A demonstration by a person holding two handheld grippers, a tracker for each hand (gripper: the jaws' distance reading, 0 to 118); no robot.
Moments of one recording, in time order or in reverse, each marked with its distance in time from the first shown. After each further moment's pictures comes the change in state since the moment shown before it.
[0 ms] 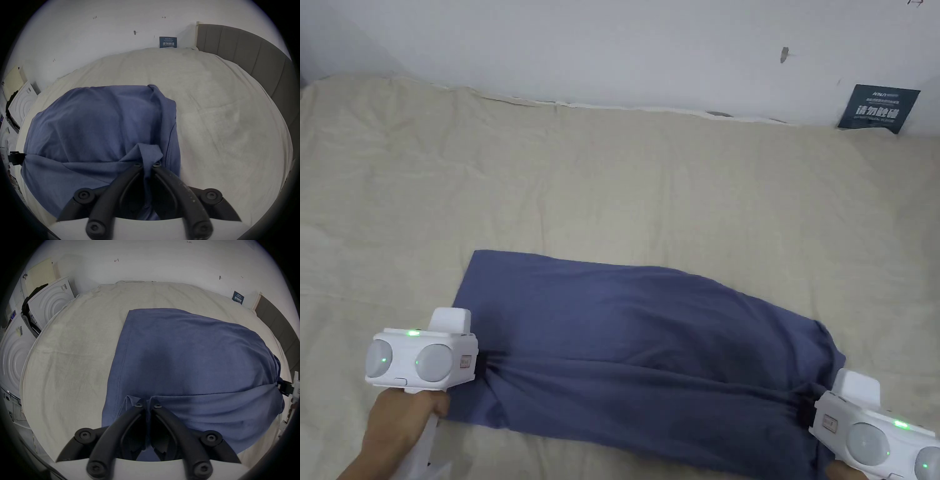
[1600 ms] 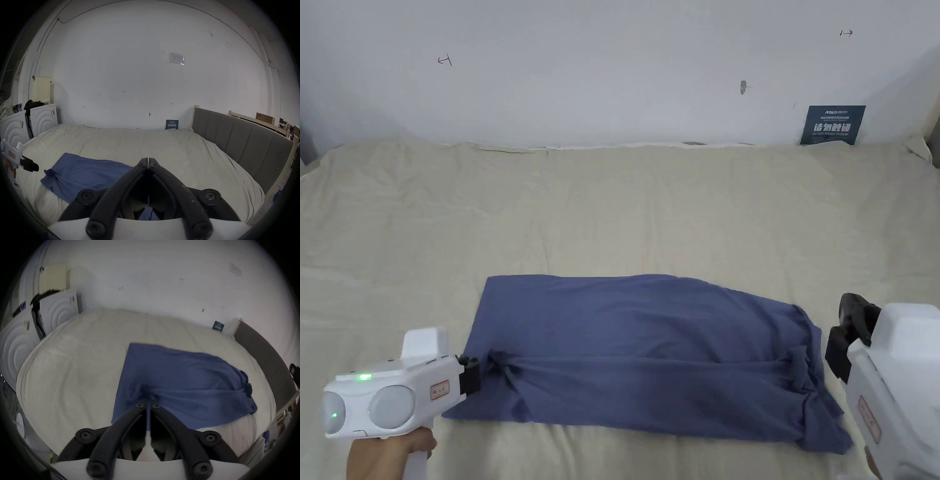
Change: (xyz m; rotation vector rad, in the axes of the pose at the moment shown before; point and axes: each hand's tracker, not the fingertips) left arm -0.036 -0.046 0.103 0.200 -0.135 0.098; right arm -0.030 -0.028 0.253 0.678 0.014 0.157
